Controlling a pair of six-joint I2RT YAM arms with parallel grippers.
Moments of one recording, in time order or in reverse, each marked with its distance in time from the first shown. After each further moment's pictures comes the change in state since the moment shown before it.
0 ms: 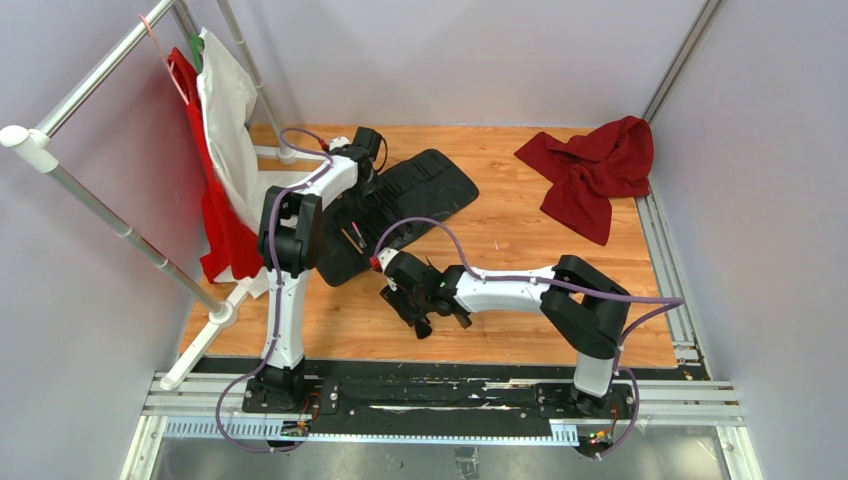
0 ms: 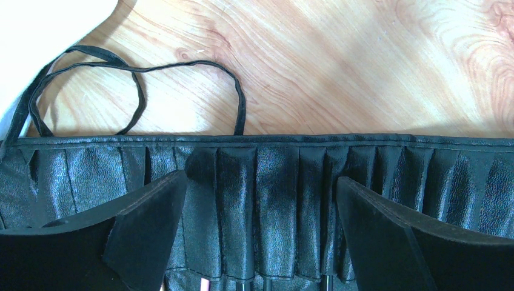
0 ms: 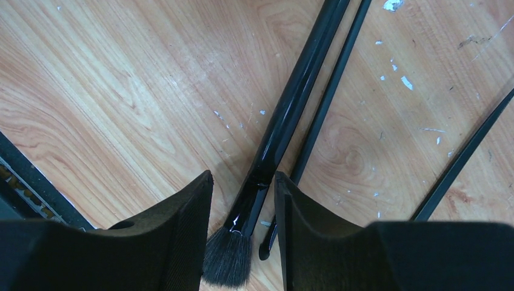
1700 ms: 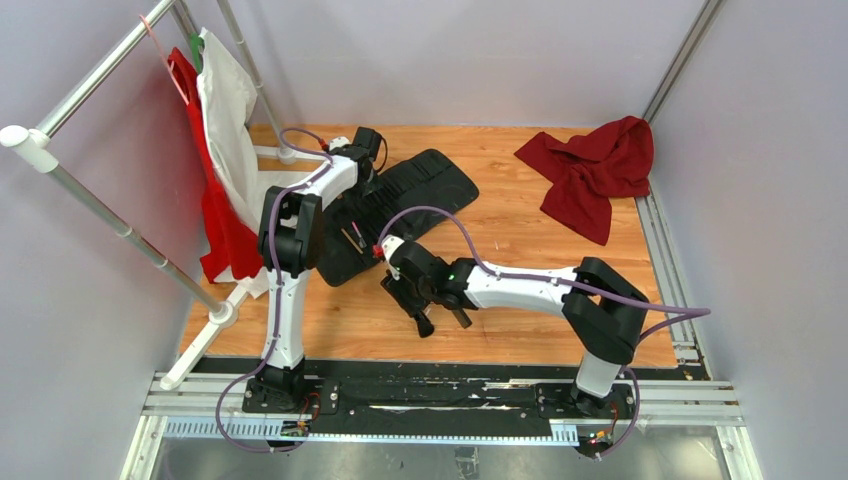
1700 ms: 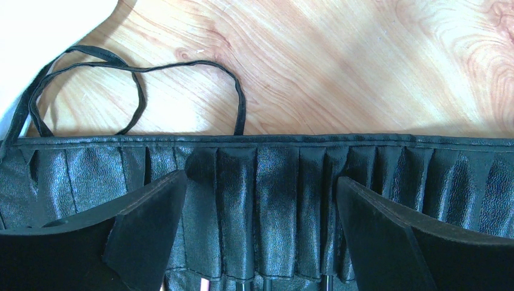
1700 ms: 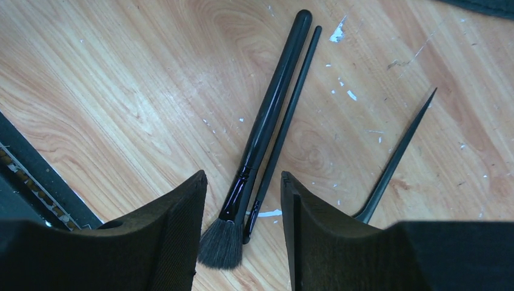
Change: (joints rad) left arm 0.000 0.000 0.000 0.000 0.000 0.000; right arm -0.023 -0.085 0.013 -0.022 0.031 -0.037
